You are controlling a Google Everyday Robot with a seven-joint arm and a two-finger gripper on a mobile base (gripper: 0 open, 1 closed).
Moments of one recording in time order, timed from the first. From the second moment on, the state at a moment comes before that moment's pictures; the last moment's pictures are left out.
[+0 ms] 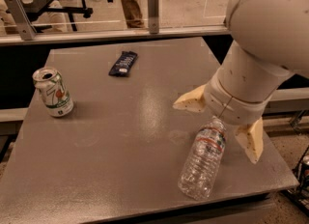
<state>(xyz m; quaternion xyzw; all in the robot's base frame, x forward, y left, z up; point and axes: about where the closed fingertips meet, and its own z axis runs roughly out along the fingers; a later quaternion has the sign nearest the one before) 0.404 -0.133 0.881 -0.94 0.34 -0.07 0.07</state>
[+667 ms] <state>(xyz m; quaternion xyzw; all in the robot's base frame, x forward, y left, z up) 0.401 -0.130 0.857 -0.96 0.29 -0.04 0.04</state>
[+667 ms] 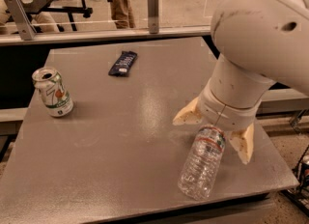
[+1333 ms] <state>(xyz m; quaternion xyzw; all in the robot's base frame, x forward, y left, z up) 0.396 -0.128 0.853 -0.96 0.27 -0.03 0.03</state>
